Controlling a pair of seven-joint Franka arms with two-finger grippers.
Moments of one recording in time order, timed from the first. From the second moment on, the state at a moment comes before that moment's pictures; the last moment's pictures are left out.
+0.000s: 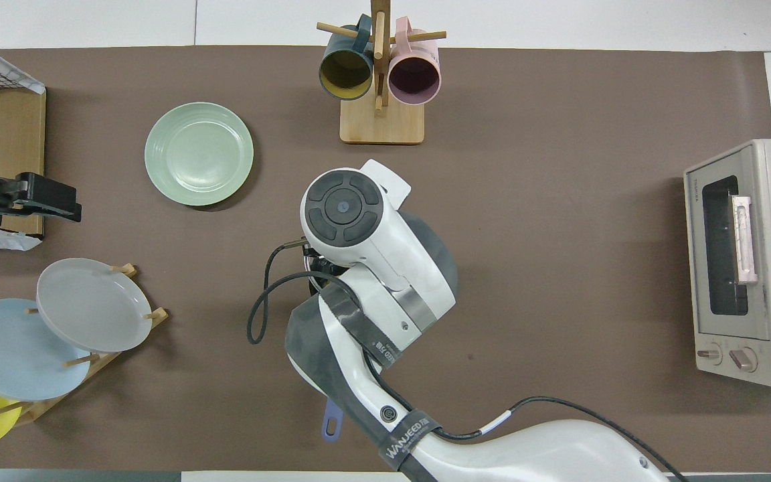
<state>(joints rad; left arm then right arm) -0.06 -0.01 -0.06 -1.56 -0.01 1.49 -0.08 0.73 0.45 -0.04 -1.50 0.01 2.00 0.56</state>
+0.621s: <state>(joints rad) -0.06 -0.01 -0.07 -1.56 -0.03 1.48 -0.08 0.75 0.38 -0.04 -1.53 -0.03 1.90 0.59</state>
